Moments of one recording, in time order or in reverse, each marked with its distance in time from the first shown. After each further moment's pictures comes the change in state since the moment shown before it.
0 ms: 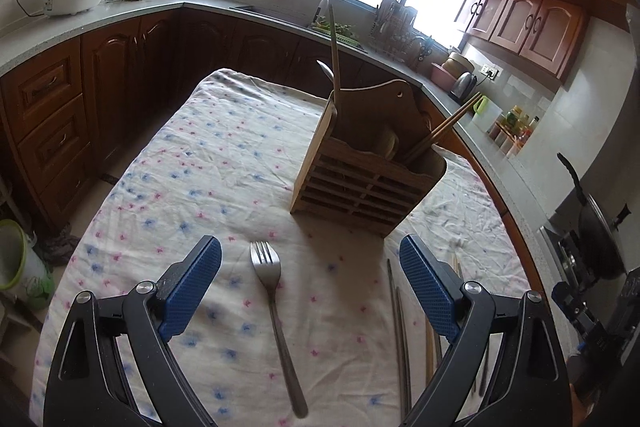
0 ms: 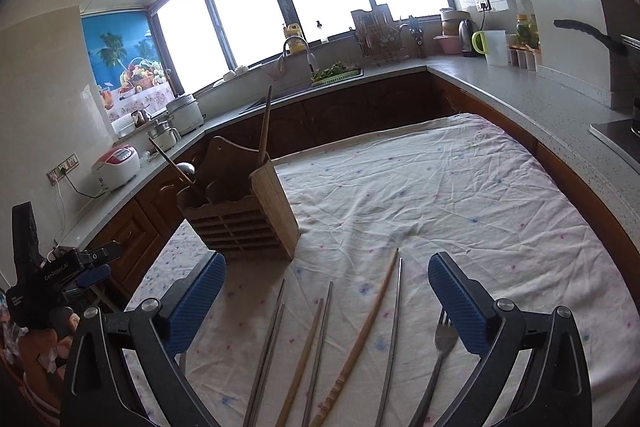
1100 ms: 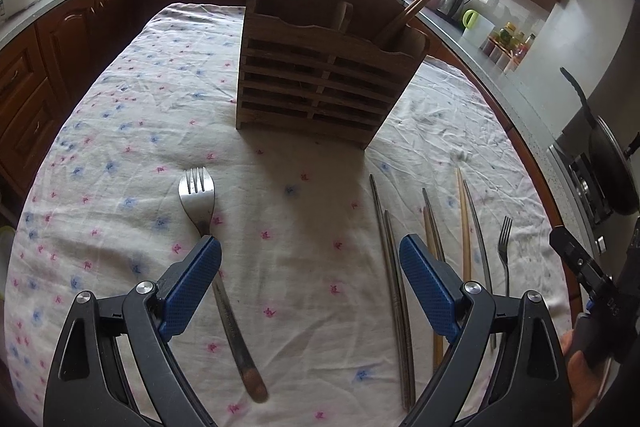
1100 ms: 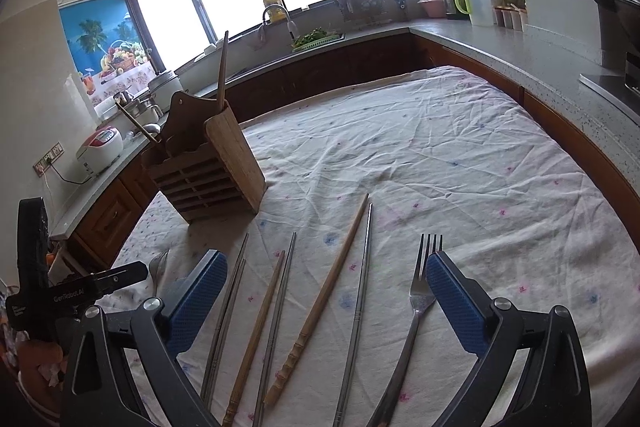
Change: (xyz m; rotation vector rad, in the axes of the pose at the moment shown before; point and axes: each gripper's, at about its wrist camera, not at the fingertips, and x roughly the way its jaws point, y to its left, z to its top) left arm 0.063 -0.048 -0.035 0.131 0.242 -0.008; right arm 0.027 -0.031 -0.024 0.040 0.101 -0.030
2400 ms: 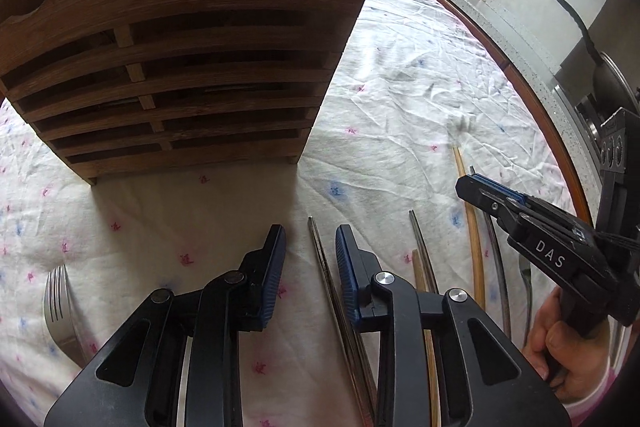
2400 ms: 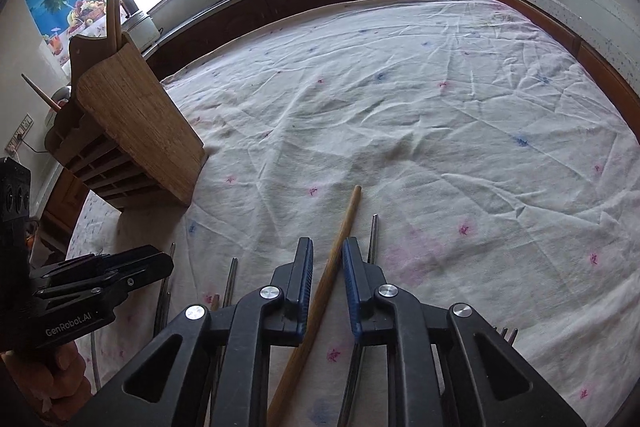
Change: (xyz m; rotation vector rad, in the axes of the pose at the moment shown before) left arm 0.112 -0.061 0.048 0.205 0.201 -0.051; right arm 0.139 -0.016 0.030 -0.017 0.280 -0.034
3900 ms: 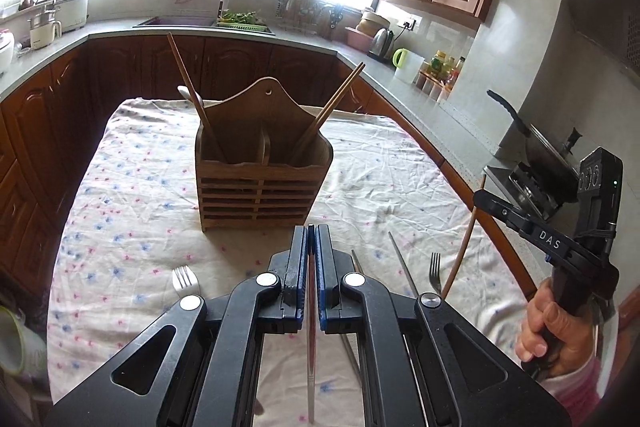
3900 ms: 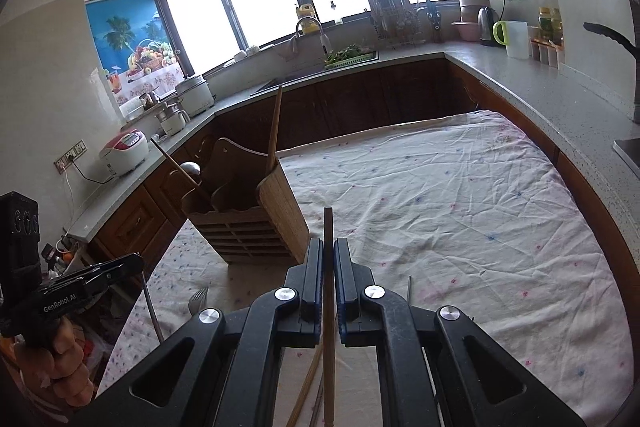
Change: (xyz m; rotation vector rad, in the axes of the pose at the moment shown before) left arm -0.206 0.032 -0.052 -0.025 -0.404 -0.083; right arm -0.170 0.057 -0.003 -0.076 -0.334 0.115
